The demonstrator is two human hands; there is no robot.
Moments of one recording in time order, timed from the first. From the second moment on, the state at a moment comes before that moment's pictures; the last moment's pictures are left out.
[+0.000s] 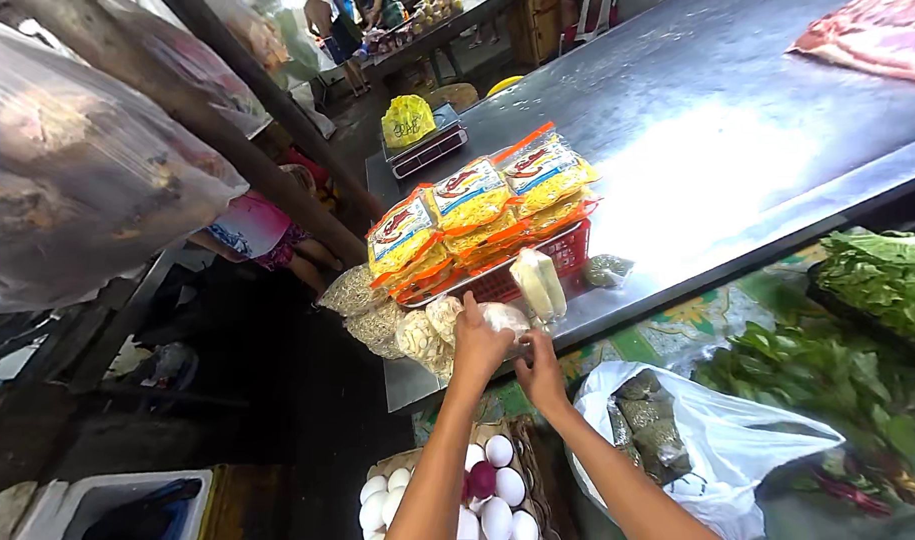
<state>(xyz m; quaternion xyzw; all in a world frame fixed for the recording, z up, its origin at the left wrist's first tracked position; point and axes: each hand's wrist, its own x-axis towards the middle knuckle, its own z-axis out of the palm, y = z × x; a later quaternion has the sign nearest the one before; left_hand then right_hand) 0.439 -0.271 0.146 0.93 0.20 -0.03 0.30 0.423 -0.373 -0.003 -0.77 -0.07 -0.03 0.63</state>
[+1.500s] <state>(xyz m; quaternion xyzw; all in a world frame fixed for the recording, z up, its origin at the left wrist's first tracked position) 0.492 -0.259 0.158 0.97 0.21 -0.02 0.09 0.472 -0.371 0.029 -0.76 -0.10 0.16 0.63</state>
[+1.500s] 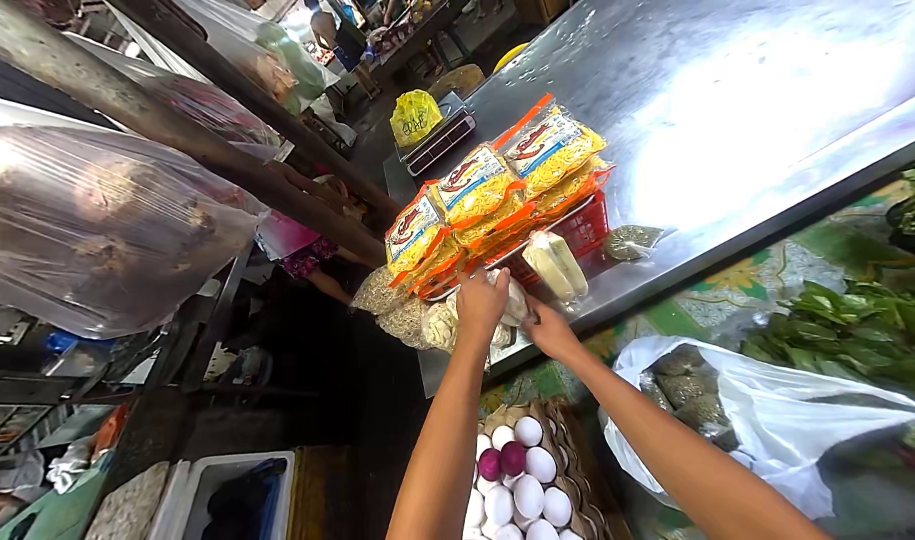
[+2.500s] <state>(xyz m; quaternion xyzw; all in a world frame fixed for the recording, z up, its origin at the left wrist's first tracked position) 0.497 -0.222 0.156 0.97 0.13 -0.07 0.17 0.509 -0.402 0.027 -0.82 -0.10 0.06 0.56</state>
